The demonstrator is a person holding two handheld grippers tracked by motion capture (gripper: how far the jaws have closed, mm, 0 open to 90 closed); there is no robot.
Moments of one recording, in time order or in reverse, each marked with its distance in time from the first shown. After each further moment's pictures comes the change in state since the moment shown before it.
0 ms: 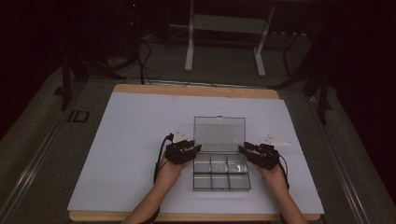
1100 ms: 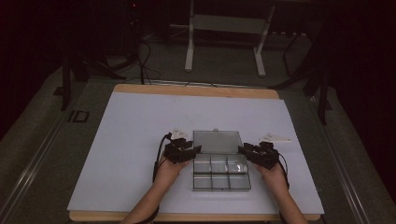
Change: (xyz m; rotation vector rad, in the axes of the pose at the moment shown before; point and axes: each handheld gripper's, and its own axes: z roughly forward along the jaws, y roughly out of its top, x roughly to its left) left arm 0.007 0.001 -0.001 0.037 -0.028 -0.056; right arm -0.002 0.003 0.002 0.056 0.010 0.070
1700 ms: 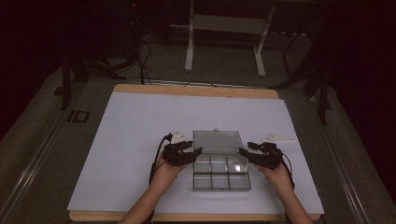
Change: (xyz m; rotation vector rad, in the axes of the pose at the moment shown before) left arm -0.018 0.004 -0.022 -0.021 0.005 0.119; right arm 0.002 0.005 -0.015 0.004 0.006 -0.073
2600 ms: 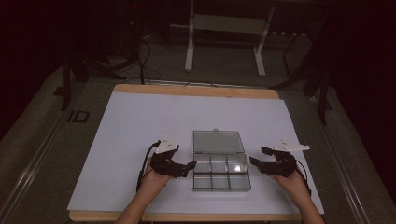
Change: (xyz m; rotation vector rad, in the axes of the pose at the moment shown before) left arm 0.011 -0.025 -0.032 -0.030 -0.087 0.019; right arm -0.011 -0.017 -0.035 0.023 -0.006 -0.077
